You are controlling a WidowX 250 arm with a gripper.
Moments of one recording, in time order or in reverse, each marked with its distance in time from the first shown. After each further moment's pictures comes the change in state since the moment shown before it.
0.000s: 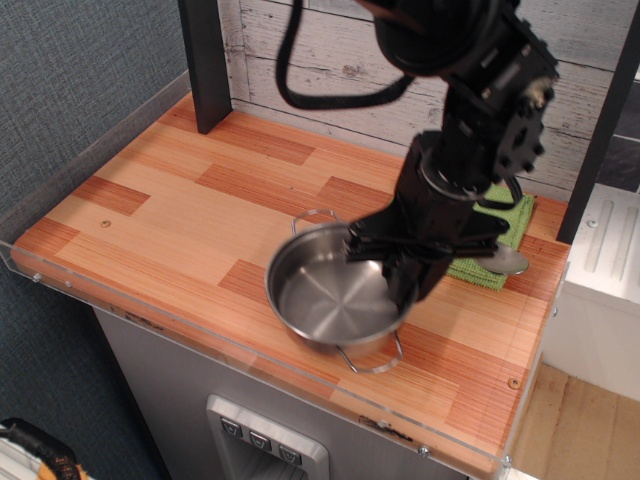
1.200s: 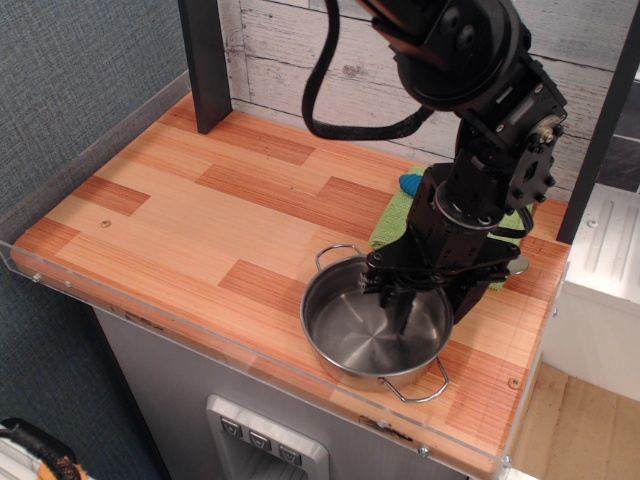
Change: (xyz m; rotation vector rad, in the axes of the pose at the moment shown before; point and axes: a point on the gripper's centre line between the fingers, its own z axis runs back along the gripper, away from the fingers) arm -0.007 -0.010 -0.013 -0.021 0.024 0.034
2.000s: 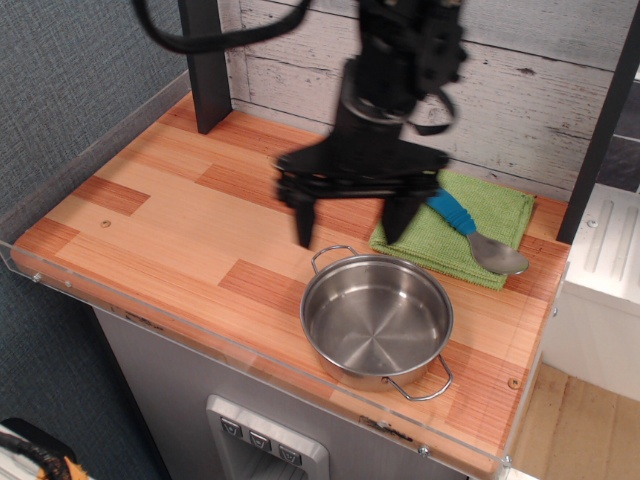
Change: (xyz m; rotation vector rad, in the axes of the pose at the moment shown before) arm 0.043 0.066 0.053 -0.010 -0.056 -0.104
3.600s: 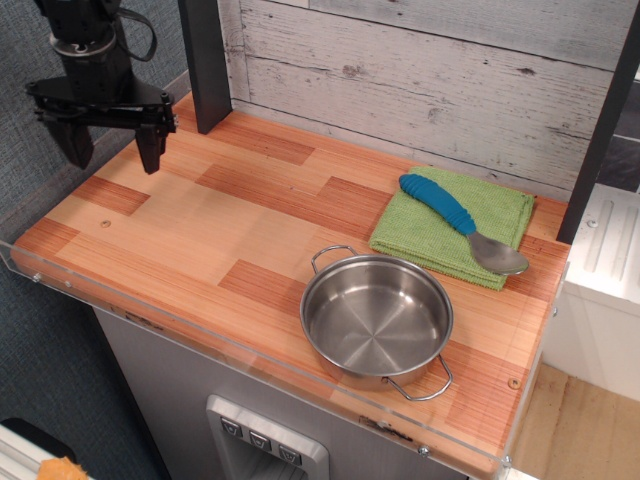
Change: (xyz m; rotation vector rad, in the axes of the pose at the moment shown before) arm 0.111 0.154 -0.056 -0.045 -0.038 -0.184
